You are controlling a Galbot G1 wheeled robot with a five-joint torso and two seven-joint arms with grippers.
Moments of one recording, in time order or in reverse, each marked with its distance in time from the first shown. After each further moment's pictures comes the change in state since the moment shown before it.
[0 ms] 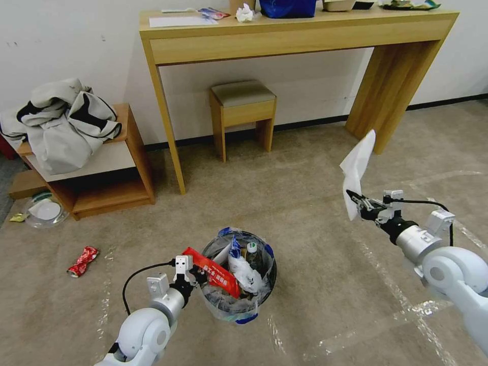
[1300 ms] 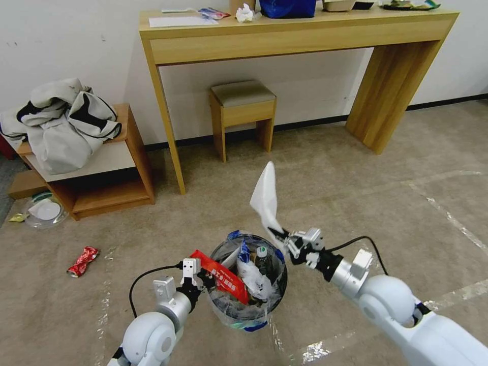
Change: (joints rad) left arm 0.017 -0.020 0.045 -0.061 0.001 0.033 -0.024; right arm 0.064 0.121 -0.436 0.019 -0.436 0.163 -0.154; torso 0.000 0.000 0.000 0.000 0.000
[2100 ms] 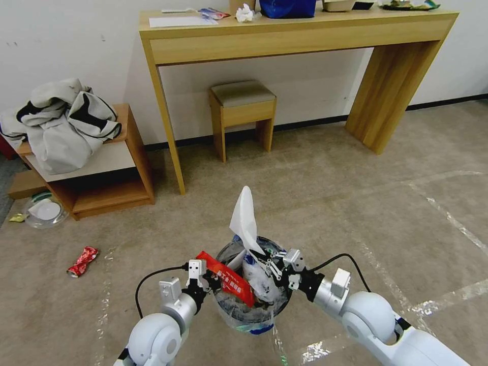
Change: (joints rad) left arm -0.008 -0.005 0.018 0.003 -0.005 0.001 0.000; right arm -0.035 0.032 -0.050 0.004 -0.050 -0.014 -0.005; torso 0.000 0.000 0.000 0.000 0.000
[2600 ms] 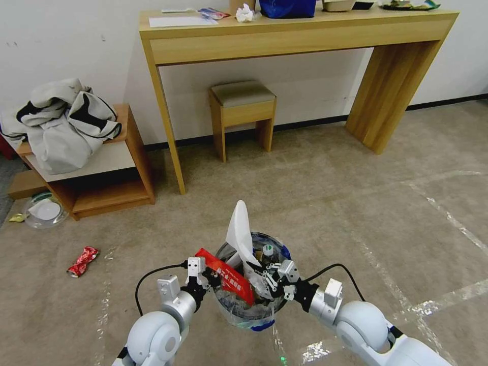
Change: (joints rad) left arm 0.001 -0.006 -0.020 -0.016 -0.028 0.001 -0.008; right arm -0.007 0.027 -0.039 -0.060 -0.031 0.018 -0.009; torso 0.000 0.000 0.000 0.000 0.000
